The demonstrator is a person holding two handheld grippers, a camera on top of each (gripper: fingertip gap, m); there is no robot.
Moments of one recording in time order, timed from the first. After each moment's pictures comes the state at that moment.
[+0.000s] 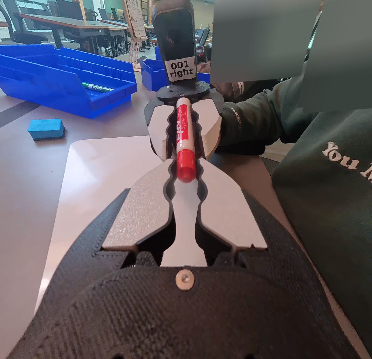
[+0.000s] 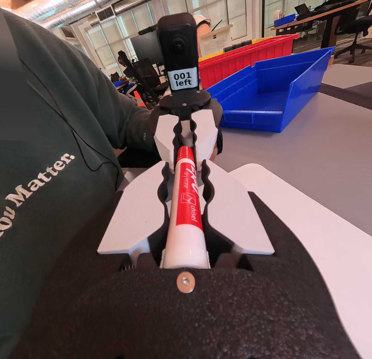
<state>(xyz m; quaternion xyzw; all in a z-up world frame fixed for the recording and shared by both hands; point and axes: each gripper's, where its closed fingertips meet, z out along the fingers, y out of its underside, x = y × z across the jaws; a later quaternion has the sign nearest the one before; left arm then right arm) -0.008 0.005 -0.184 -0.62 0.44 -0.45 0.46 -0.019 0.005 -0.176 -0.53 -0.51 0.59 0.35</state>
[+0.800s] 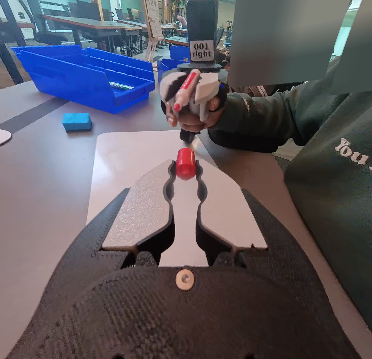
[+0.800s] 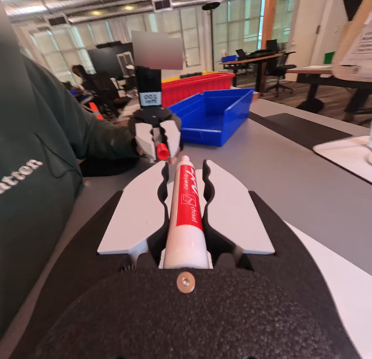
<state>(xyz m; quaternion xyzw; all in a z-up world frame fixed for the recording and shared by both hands) -0.039 0.023 -0.182 -0.63 0.43 -0.43 0.47 0.024 0.057 -0.154 -0.54 -0.47 0.53 0.45</state>
